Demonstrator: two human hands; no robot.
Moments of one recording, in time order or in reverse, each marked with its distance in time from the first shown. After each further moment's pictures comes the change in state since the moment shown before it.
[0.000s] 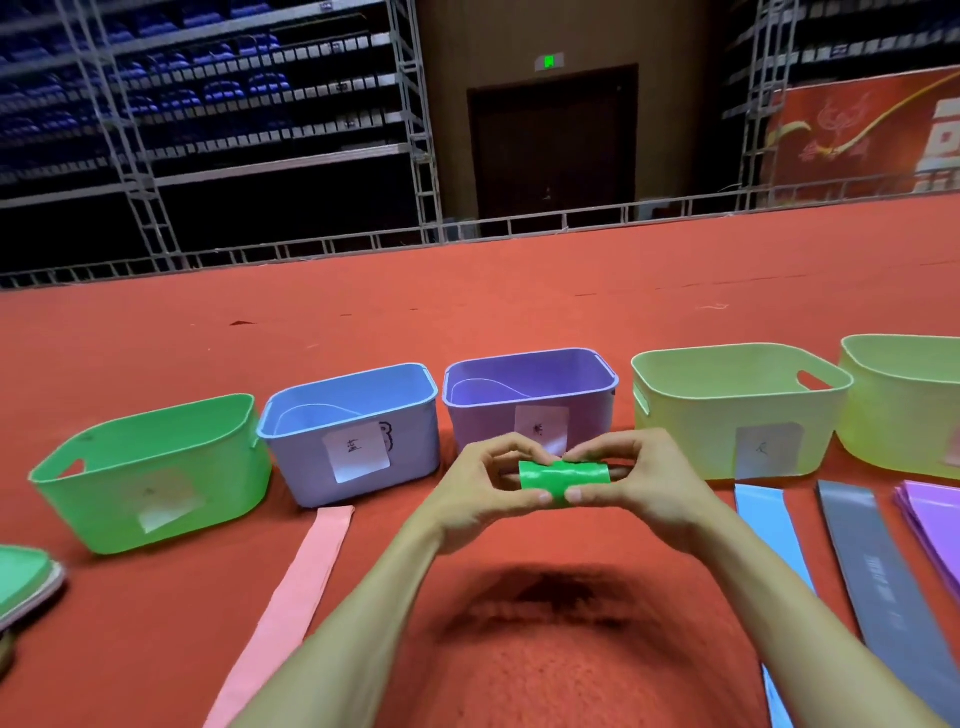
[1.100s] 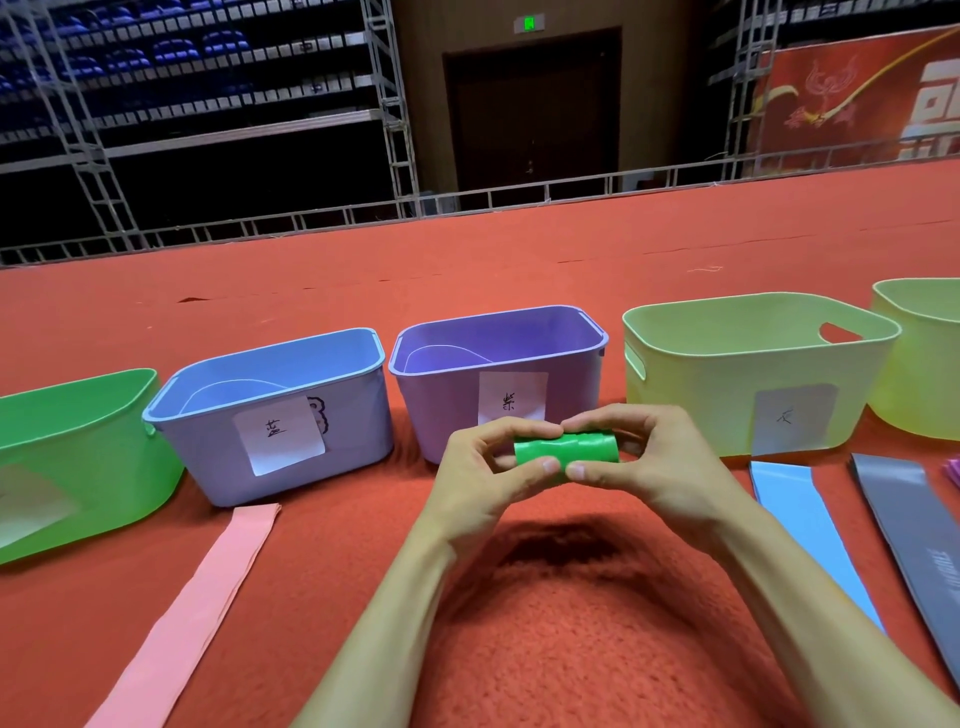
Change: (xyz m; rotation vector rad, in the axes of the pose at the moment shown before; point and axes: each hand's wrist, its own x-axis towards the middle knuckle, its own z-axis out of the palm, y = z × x) left_hand 0.043 -0.061 0.027 -0.175 0.208 0.041; right_hand 0.031 0.061 -0.019 0.014 0.055 -0.095
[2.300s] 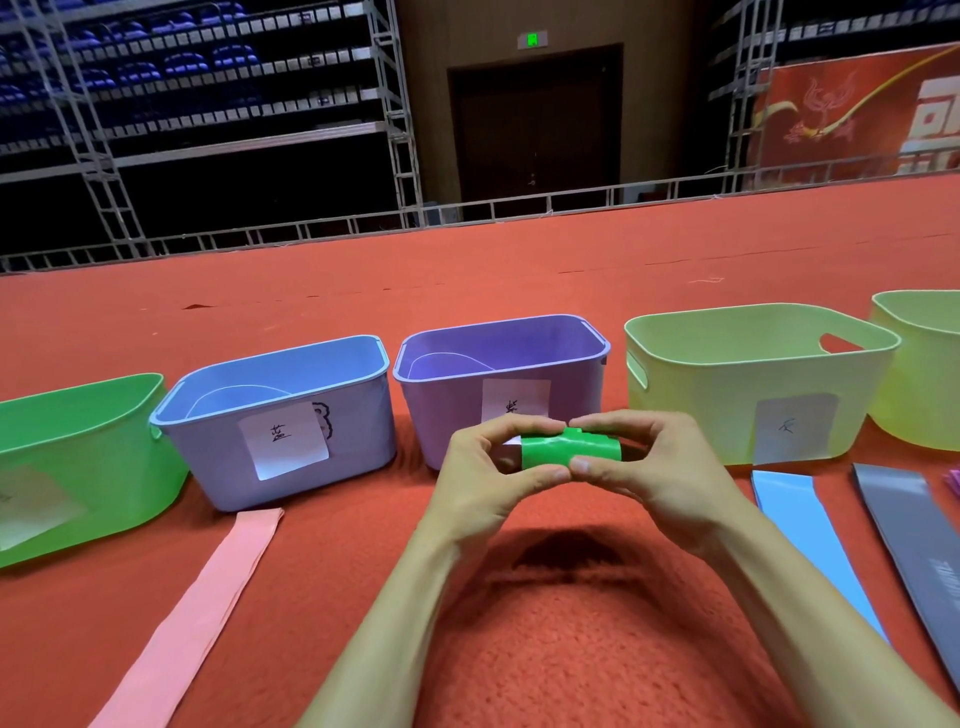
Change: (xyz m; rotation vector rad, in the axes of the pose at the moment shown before) left_hand 0.000 0.011 0.002 0.185 0.026 0.095; right_hand 0.000 0.001 0.005 0.164 0.068 0.078
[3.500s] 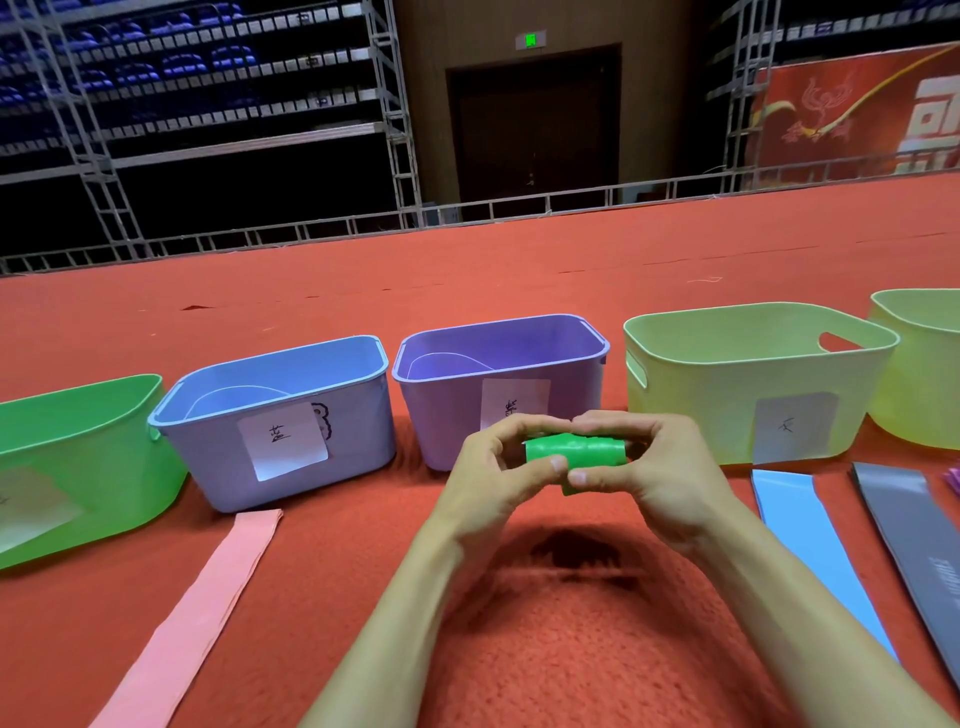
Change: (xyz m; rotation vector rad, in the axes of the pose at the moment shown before) left_hand 0.002 -0.008 0.005 -0.168 -0.075 -0.096; right_hand 0.004 0.009 0.003 0.062 0.065 -0.040
